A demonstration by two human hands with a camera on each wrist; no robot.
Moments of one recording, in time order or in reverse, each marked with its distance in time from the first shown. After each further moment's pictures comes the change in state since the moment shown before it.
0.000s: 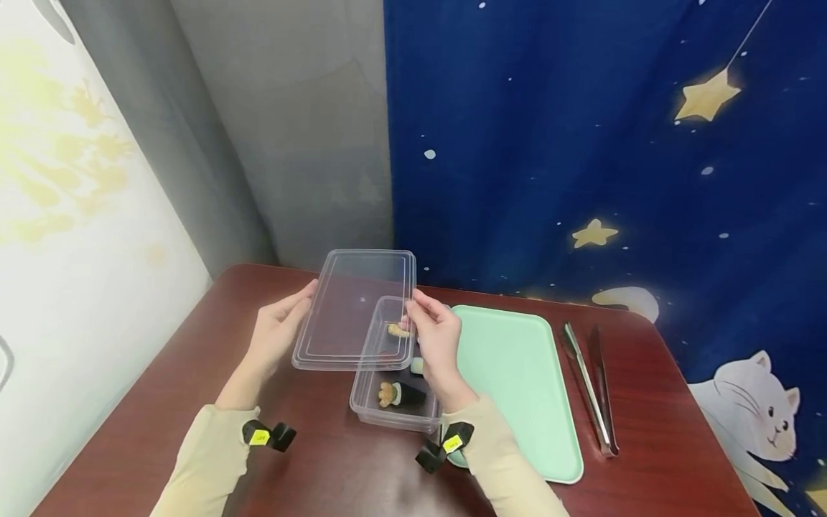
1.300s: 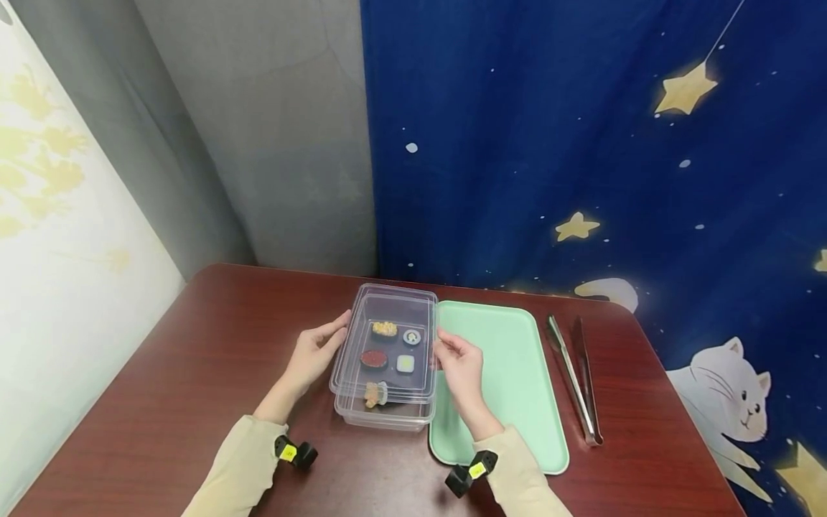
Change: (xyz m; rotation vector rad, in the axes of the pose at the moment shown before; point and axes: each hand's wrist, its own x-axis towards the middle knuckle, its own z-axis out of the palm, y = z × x) left_hand -0.004 -0.053 0.066 -0.028 -0.185 -0.002; right_hand -0.009 0.034 -0.082 -0.328 0.056 0.075
